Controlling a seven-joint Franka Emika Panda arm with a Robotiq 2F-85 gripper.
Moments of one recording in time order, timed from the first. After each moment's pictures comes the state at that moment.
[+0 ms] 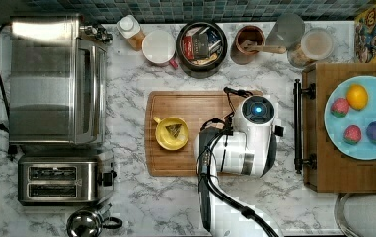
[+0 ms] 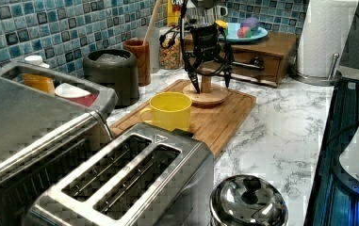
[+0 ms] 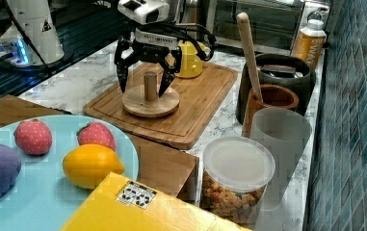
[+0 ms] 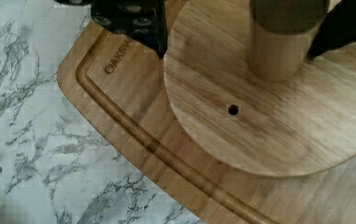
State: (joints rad) arm -0.14 0.23 -0.09 -2.28 -0.08 0.73 0.06
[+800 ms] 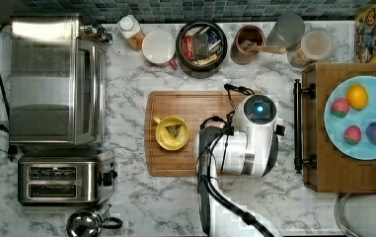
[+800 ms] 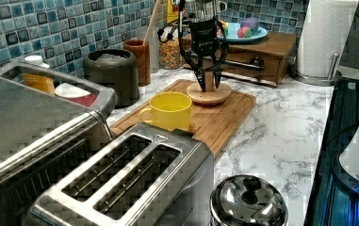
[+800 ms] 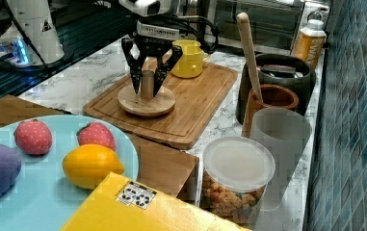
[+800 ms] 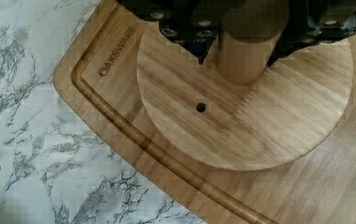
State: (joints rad) arm -0.14 0.20 -0.08 -2.27 -0.07 0.72 0.06
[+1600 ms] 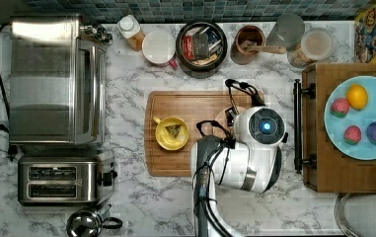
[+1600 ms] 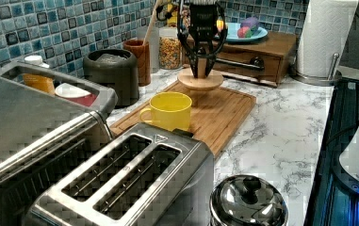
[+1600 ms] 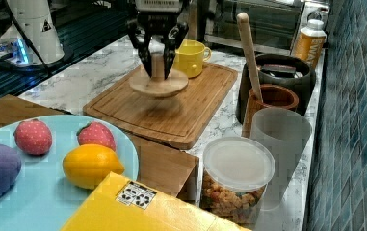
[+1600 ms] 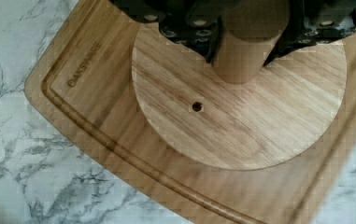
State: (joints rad) arm -0.14 0.04 -0.07 -2.34 0.03 0.79 0.03
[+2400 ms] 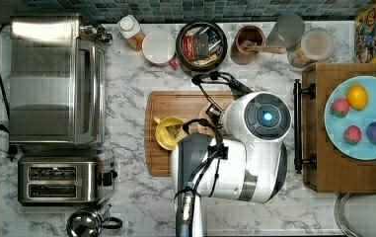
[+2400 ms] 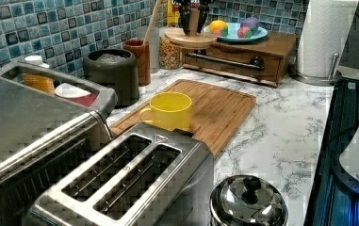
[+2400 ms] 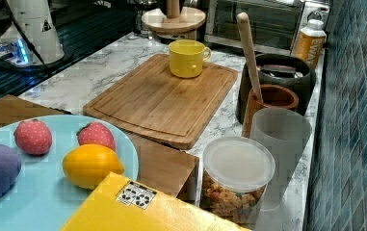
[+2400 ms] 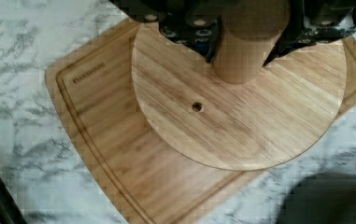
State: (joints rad) arm -0.07 -0.10 -0.06 -2.13 0.05 0.44 -0.31
